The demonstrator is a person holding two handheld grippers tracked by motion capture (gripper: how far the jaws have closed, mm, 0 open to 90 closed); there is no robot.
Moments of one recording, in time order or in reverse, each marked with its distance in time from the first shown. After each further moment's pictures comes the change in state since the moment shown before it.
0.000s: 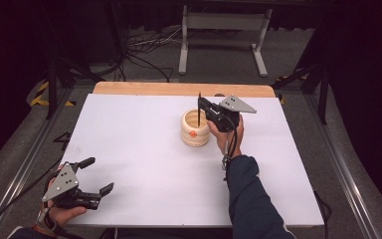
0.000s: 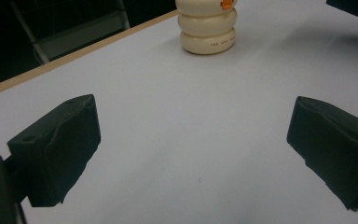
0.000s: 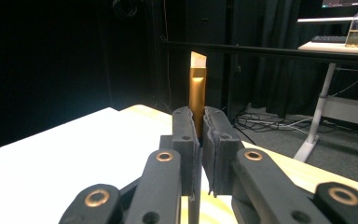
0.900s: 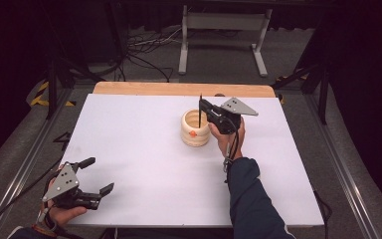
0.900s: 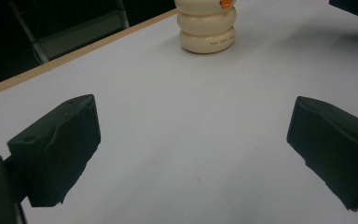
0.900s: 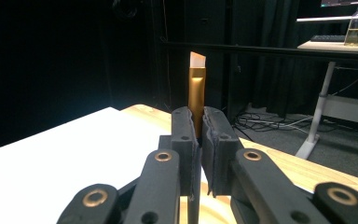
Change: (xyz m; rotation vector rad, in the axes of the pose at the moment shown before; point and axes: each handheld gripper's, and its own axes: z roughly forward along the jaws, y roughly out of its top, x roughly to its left) left arm -0.001 0.000 0.001 0.005 -0.001 0.007; right arm -0.001 -0.004 -0.005 -0.010 0.006 0.013
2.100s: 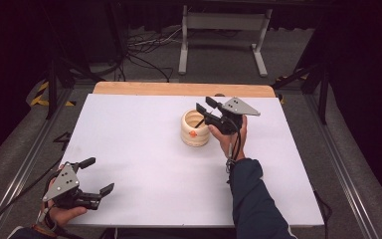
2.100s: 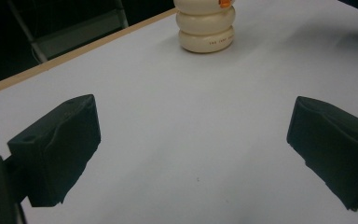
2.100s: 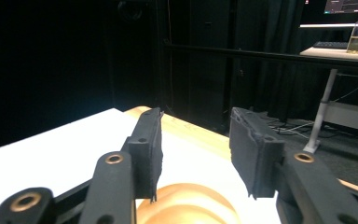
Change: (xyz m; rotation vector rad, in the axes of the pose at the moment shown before) left arm 0.000 0.000 0.000 0.003 -0.004 -0.001; right arm 0.003 0.007 -0.007 -0.001 0.007 -0.031
